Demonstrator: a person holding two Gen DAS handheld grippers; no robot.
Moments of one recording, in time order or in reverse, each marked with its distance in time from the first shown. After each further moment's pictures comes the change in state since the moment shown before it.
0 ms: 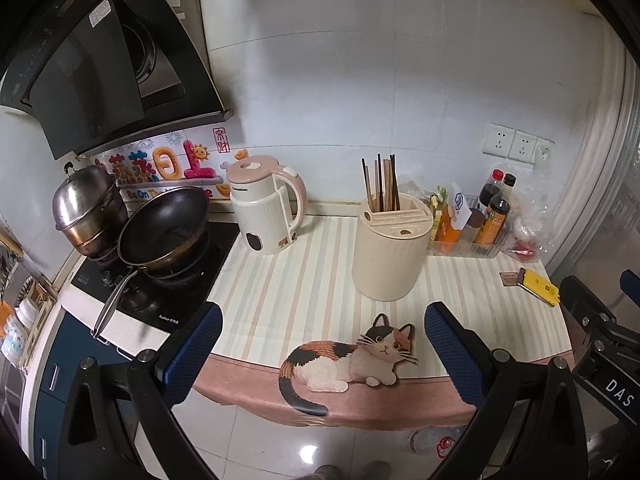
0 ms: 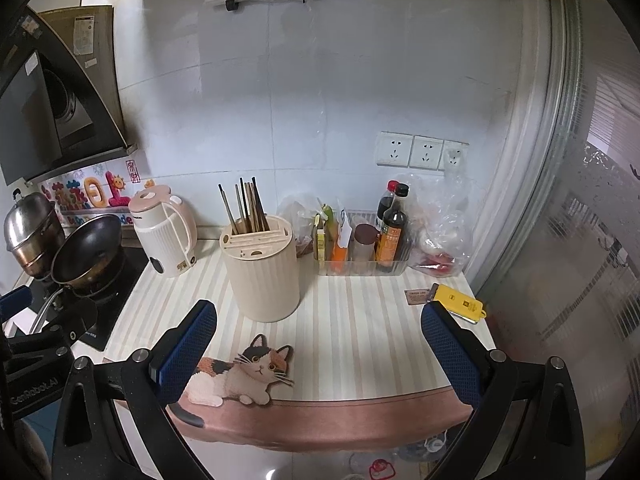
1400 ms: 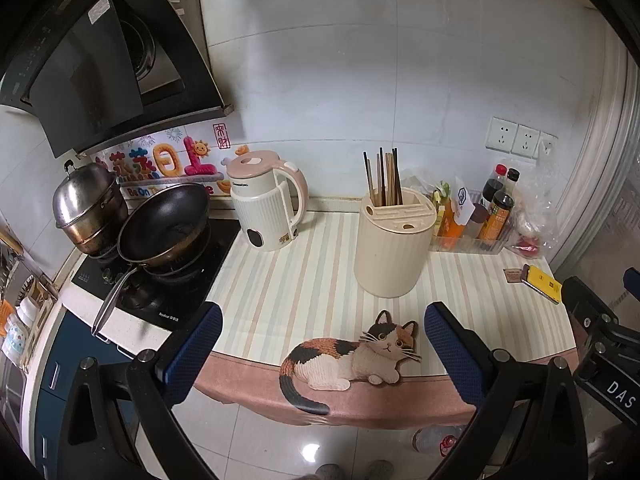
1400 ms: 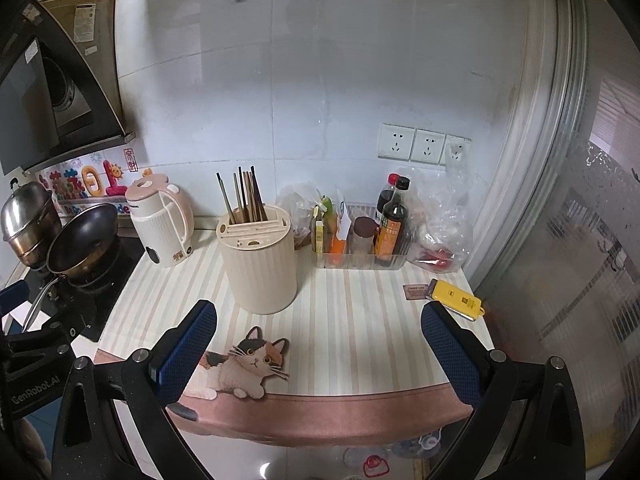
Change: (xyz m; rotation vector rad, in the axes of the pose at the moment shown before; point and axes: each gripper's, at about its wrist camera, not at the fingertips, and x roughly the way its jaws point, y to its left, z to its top) left arm 0.007 0.000 -0.004 0.008 0.010 0.003; right arm 0.011 -0.001 -0.008 -0.020 0.022 -0.007
